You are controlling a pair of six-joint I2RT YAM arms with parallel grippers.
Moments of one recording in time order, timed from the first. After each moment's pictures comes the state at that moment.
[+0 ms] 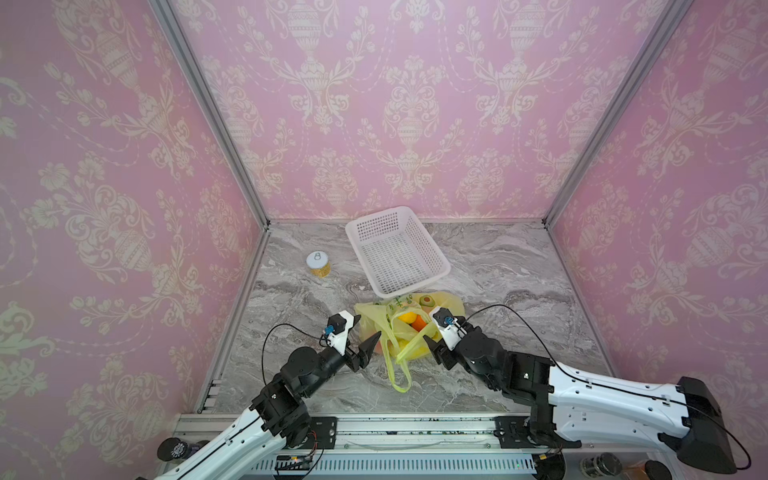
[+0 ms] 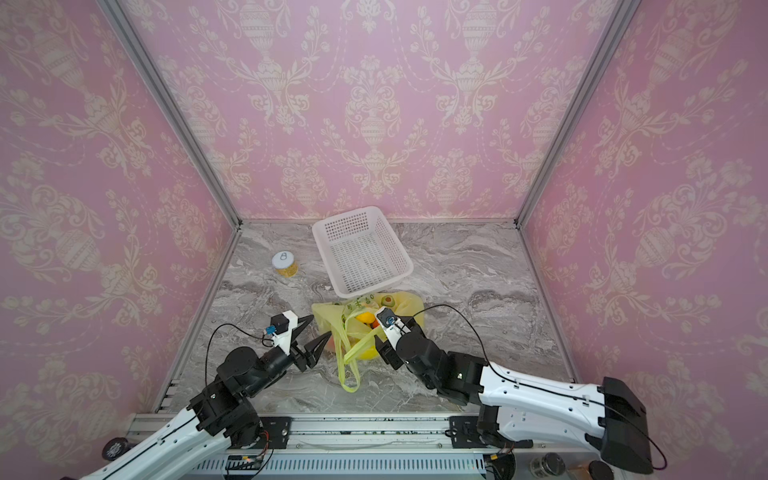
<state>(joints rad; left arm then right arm) -0.78 0.35 0.21 0.04 -0.06 -0.16 1.15 1.01 0.64 -0.11 0.53 0.09</state>
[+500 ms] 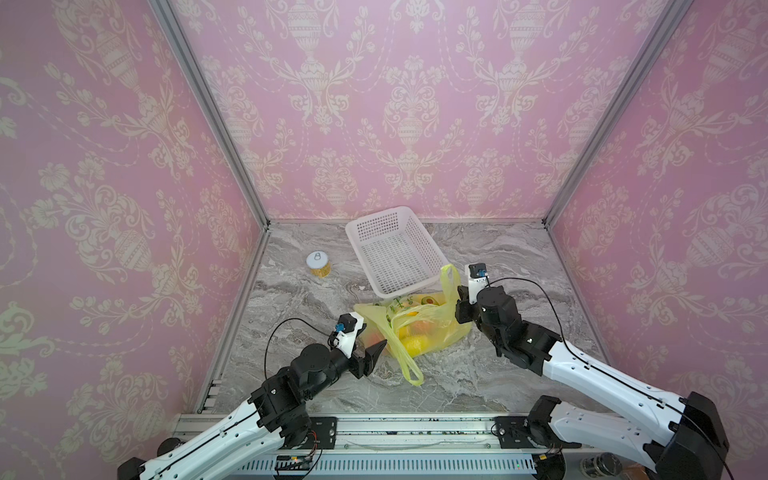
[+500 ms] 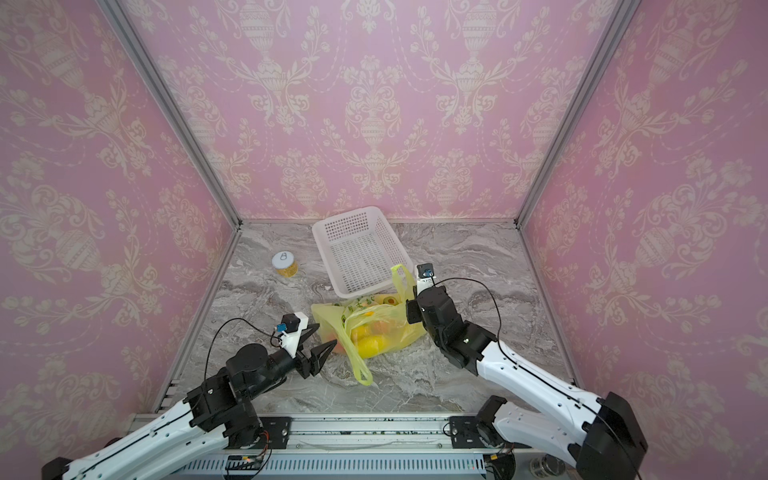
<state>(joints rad) -0.93 0.44 0.31 -0.13 -0.12 -0.23 0.69 1.03 0.71 -0.13 0.41 0.30</state>
